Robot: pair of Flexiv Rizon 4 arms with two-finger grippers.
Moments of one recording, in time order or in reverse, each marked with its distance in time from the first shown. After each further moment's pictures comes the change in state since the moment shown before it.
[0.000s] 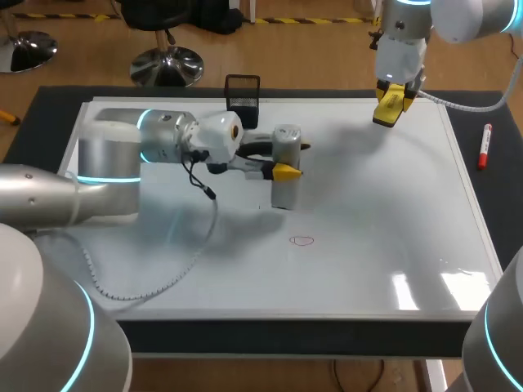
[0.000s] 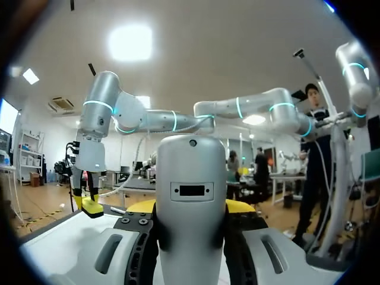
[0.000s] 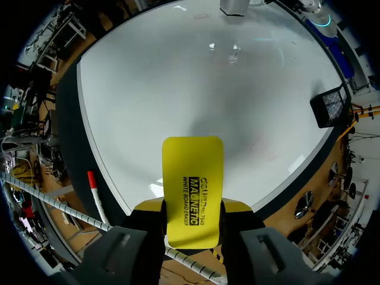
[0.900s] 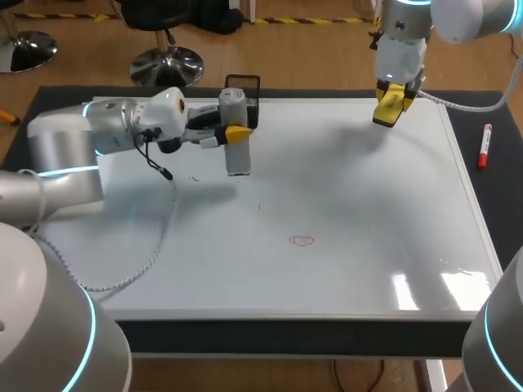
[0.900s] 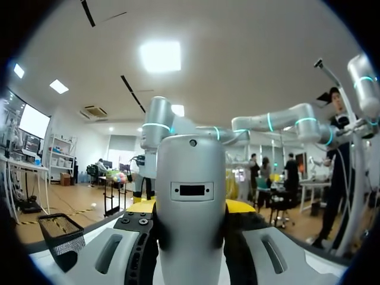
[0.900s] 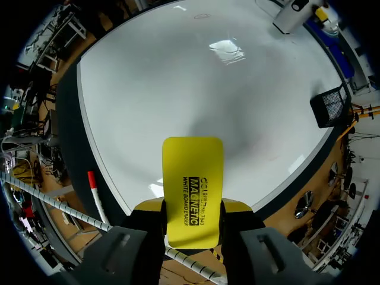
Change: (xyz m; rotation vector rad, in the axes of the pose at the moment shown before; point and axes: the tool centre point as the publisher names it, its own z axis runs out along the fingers) left arm -0.065 -0.027 -0.112 0.043 -0.253 -0.003; right arm 0.000 0.000 0.000 0.000 0.000 0.000
